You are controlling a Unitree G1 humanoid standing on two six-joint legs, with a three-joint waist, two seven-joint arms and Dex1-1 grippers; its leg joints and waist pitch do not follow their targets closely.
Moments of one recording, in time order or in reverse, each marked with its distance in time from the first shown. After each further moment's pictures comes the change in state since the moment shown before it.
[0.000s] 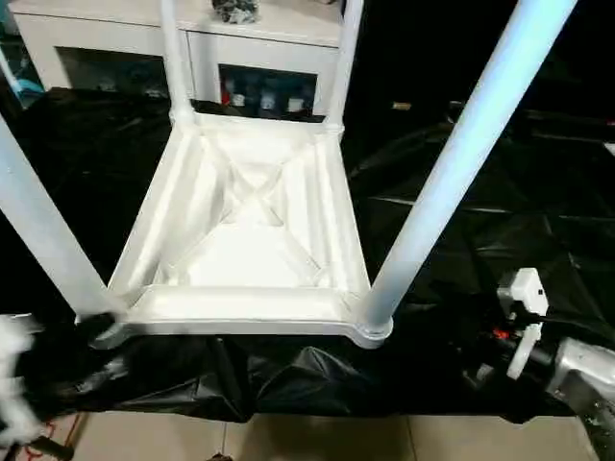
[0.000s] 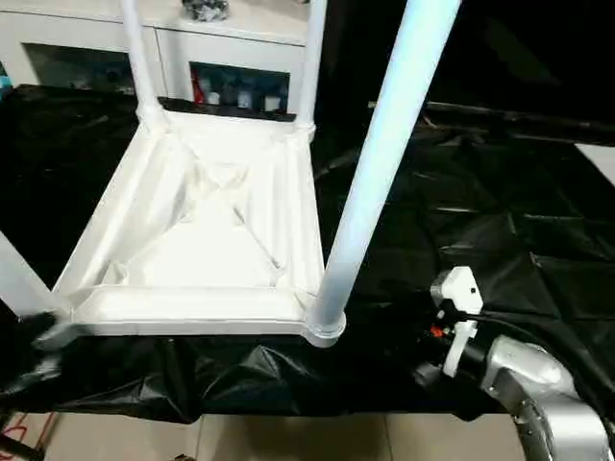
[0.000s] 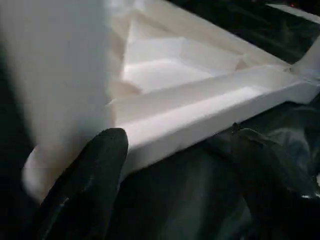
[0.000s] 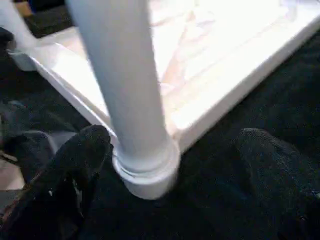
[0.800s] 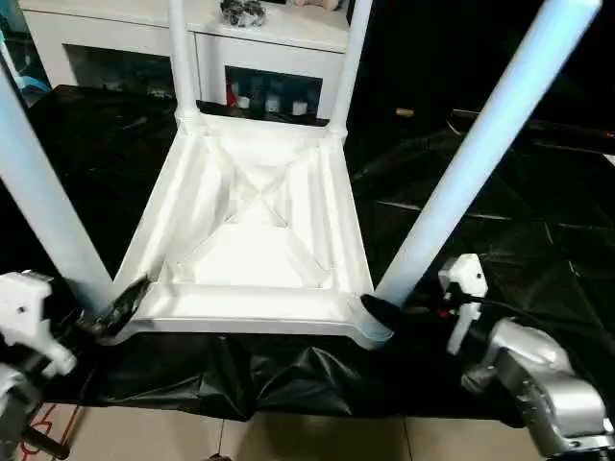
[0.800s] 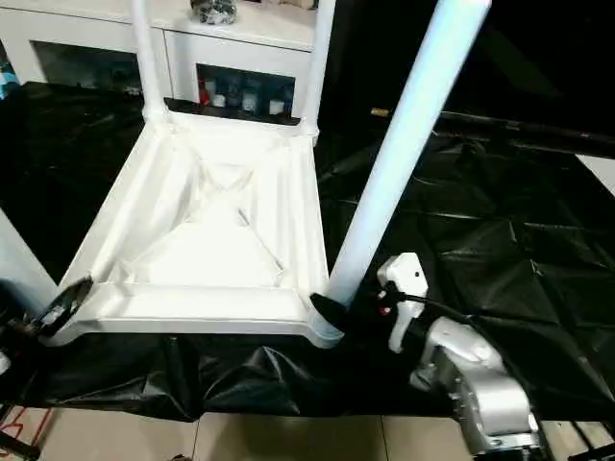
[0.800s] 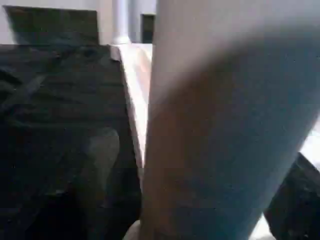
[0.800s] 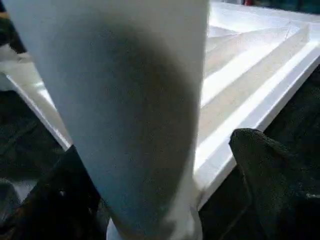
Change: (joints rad) left arm -0.305 -0.218 -0.094 0.162 0.231 -0.164 0.391; right arm -0.137 0.203 0.120 0.138 -0.123 -0.080 -0.183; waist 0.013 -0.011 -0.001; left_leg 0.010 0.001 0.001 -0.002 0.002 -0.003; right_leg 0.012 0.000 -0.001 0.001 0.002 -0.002
